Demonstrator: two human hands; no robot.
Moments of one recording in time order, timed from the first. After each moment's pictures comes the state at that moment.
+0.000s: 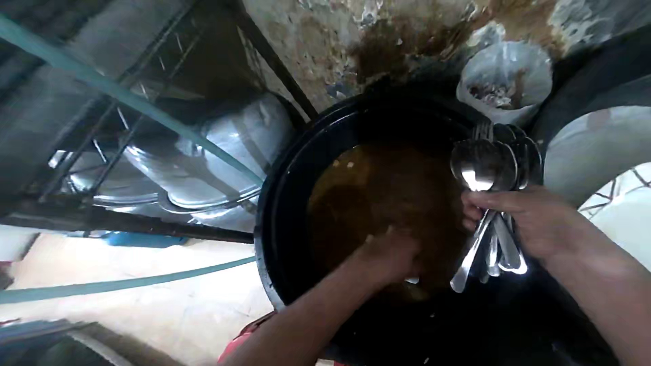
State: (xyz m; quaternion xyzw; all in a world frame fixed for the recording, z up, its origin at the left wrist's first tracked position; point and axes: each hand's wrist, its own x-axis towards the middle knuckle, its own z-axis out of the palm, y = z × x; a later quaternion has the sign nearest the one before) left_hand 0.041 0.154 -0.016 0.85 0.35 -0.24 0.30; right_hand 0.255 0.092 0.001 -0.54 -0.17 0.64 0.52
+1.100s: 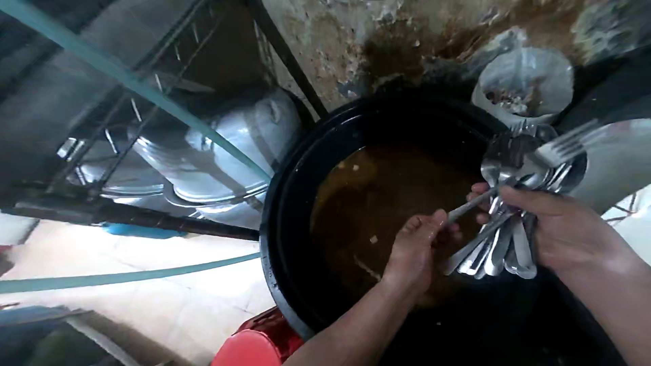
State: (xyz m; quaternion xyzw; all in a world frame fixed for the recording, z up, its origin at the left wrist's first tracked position) left_hand 0.071 0.122 -0.028 0.31 0.48 0.30 0.77; right_hand 0.253 0.092 -0.002 -0.47 -0.12 0.63 0.60
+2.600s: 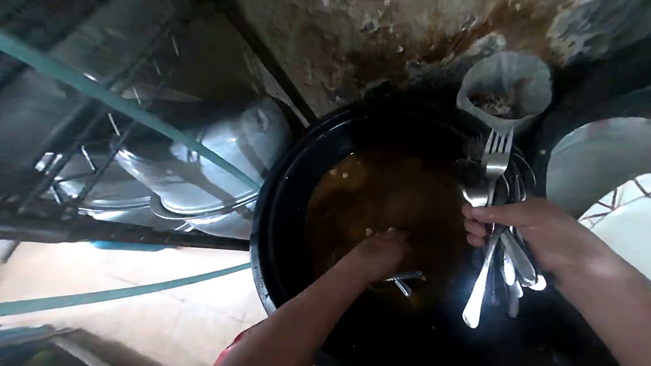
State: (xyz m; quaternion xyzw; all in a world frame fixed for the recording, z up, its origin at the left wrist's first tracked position) left_hand 0.028 0.178 -0.047 0.88 0.28 -0.28 0.25; right_hand 0.256 0.091 0.002 -0.53 -0.17 0.67 0.49
